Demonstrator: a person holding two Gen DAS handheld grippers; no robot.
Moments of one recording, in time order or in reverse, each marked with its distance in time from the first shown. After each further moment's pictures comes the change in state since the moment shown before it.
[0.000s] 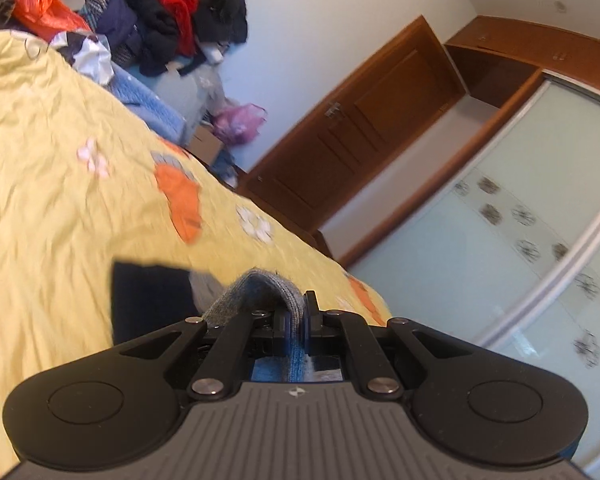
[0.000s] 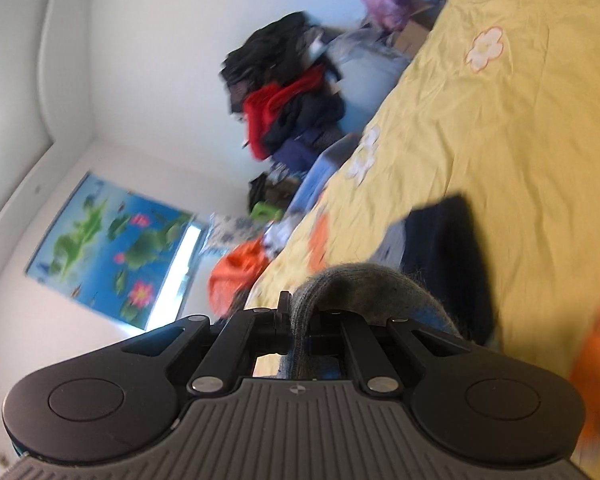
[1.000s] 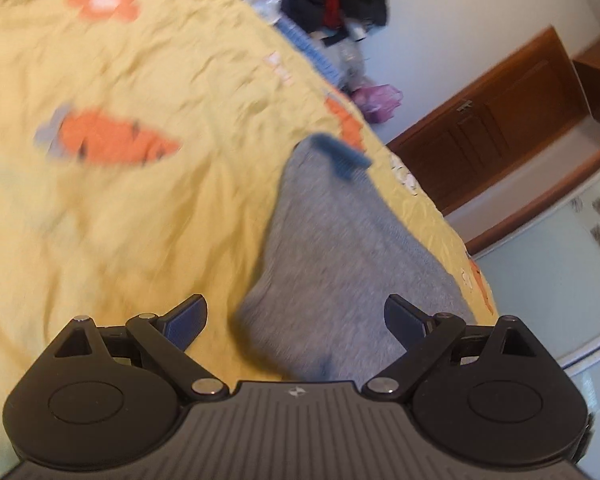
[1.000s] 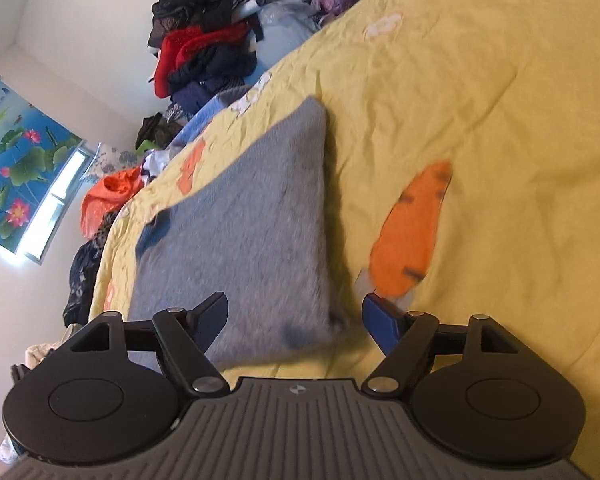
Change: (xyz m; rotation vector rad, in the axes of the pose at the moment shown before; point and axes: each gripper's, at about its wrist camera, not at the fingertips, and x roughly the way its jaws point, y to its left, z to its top) left arm -0.048 0.059 -0.111 -0.260 0.062 0.320; right arm -0.052 -0.023 -0.106 -0.214 0.127 -0.394
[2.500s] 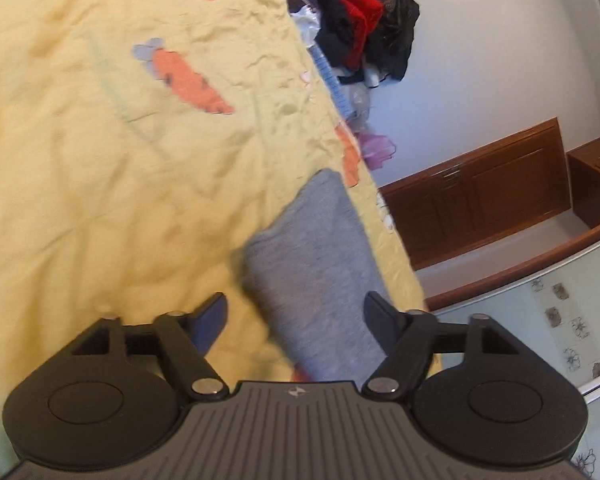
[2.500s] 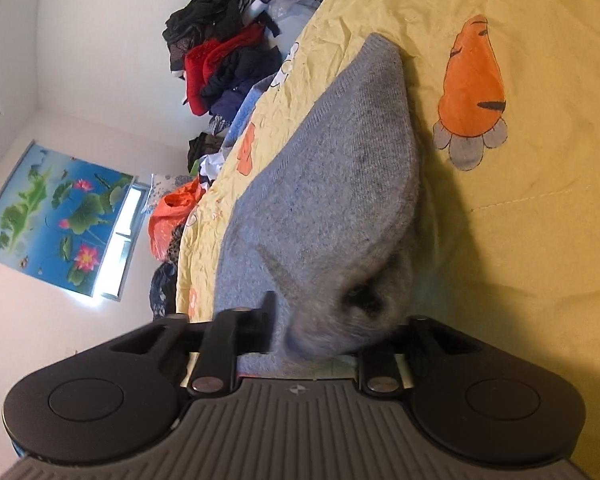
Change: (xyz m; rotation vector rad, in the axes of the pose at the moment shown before) left arm -0.031 0.021 -0.042 -0.217 -0.122 -0.116; right arm 0.011 0.020 -0.050 0.251 -0.009 0.240
